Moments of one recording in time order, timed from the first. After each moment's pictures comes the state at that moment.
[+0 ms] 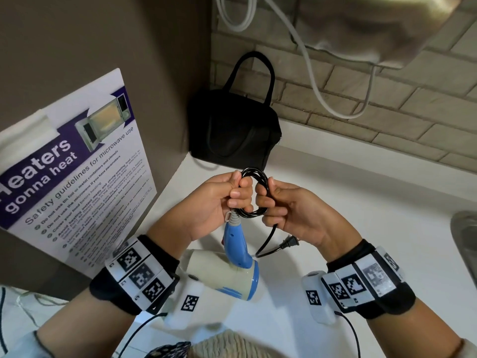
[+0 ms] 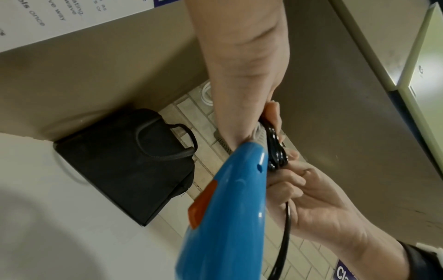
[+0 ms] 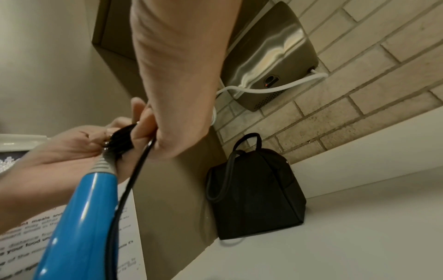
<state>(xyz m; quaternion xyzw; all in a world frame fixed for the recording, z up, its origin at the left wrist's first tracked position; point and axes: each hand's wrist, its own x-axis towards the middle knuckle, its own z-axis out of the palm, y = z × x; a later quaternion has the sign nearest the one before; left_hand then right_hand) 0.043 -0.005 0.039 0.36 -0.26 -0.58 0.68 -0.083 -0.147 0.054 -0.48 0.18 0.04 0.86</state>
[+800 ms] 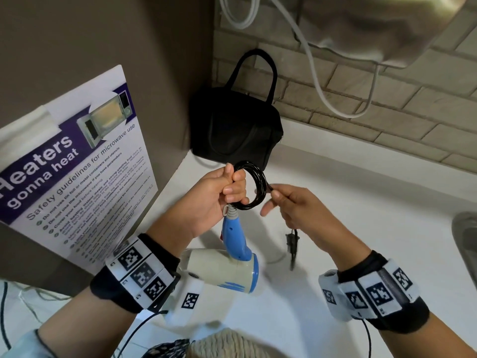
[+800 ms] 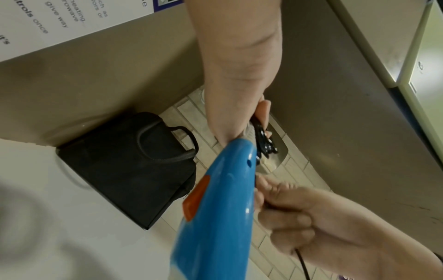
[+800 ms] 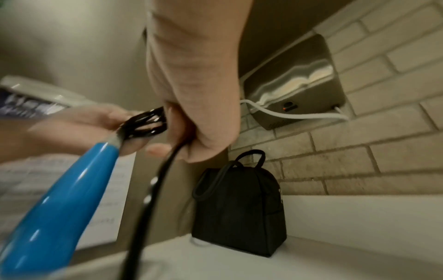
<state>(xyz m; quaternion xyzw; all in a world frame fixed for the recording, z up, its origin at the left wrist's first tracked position) 0.043 -0.007 0.038 0.39 -0.22 -0.52 0.72 -0.096 -0.151 0.044 -0.78 0.23 -0.06 0.58</state>
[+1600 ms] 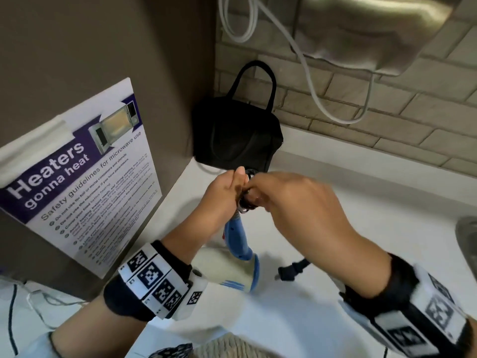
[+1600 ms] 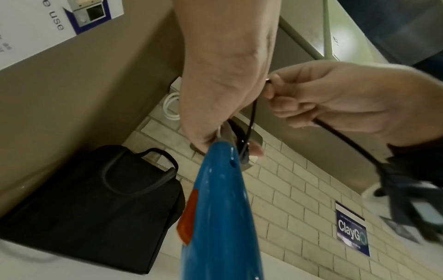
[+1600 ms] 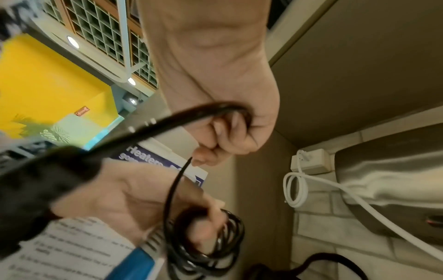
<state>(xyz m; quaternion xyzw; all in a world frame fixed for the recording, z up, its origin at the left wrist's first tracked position) 0.021 -0.020 0.052 0.71 -0.23 -0.28 0.61 -0.102 -0.082 0.132 -0.98 0.11 -0.15 0.04</state>
